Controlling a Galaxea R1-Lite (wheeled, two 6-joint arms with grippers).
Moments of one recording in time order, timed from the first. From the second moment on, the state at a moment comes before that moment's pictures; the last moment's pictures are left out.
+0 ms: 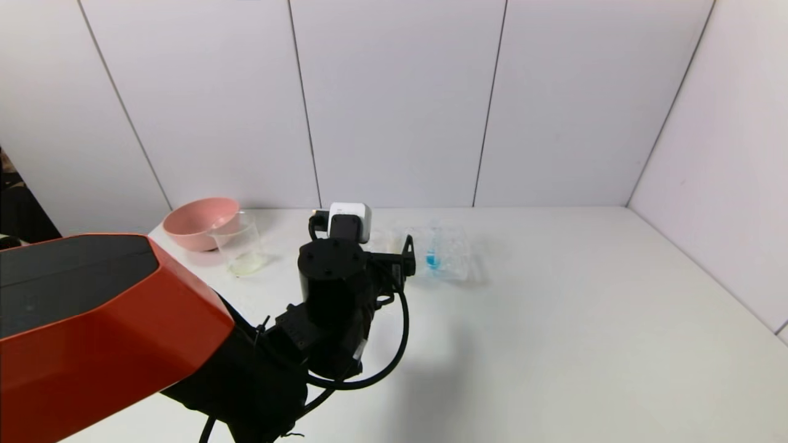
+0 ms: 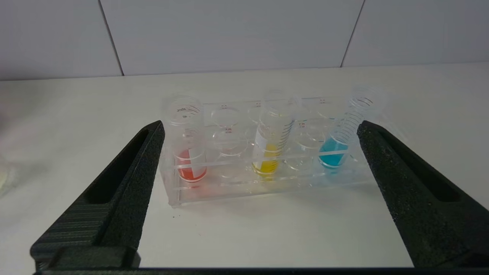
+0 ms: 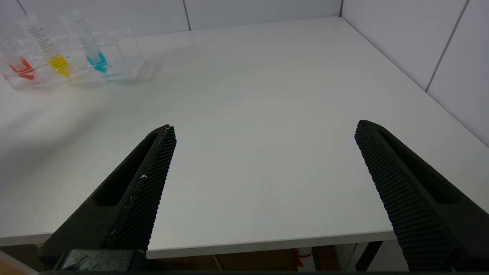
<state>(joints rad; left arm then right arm) -0.80 2.05 -0.80 -1.27 0.61 -0.10 0.00 0.00 0.00 0.00 -0.04 0.10</state>
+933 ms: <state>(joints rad) -0.74 2.25 -0.97 -1.29 0.59 -0.08 0.00 0.00 0.00 0.00 -0.04 0.10</state>
